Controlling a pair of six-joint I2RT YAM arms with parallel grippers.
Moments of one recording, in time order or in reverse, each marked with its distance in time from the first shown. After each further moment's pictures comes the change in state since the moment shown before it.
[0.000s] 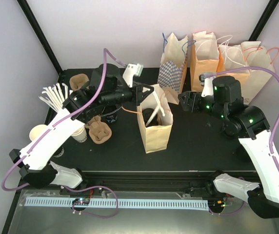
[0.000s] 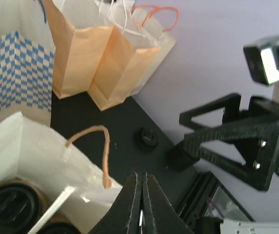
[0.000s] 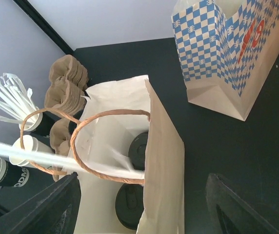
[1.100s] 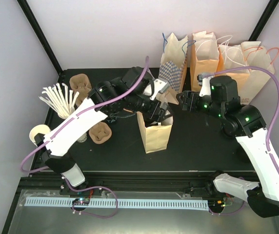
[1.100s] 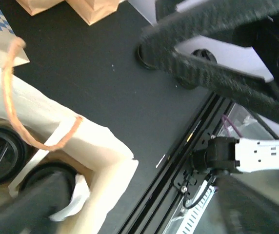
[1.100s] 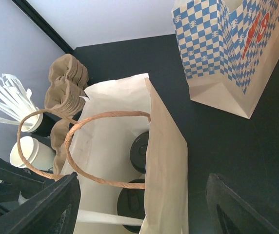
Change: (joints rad) left arm -0.137 0.277 0.332 -0.456 0.027 0.152; right arm 0.000 0.019 -0.019 0.032 -0.008 0.015
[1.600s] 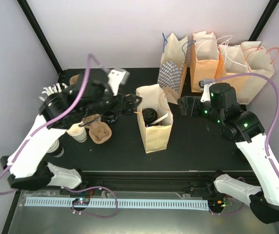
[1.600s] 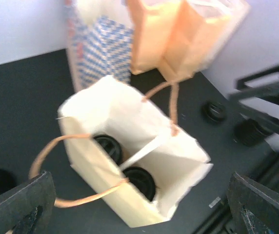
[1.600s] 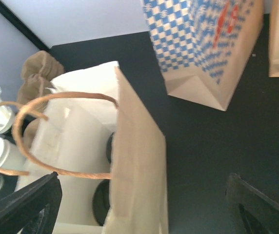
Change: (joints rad) left arm 0.043 -0.272 -0.079 -0.040 -0.322 -0.026; right arm 0.000 -0.054 -0.102 0.025 0.057 0.003
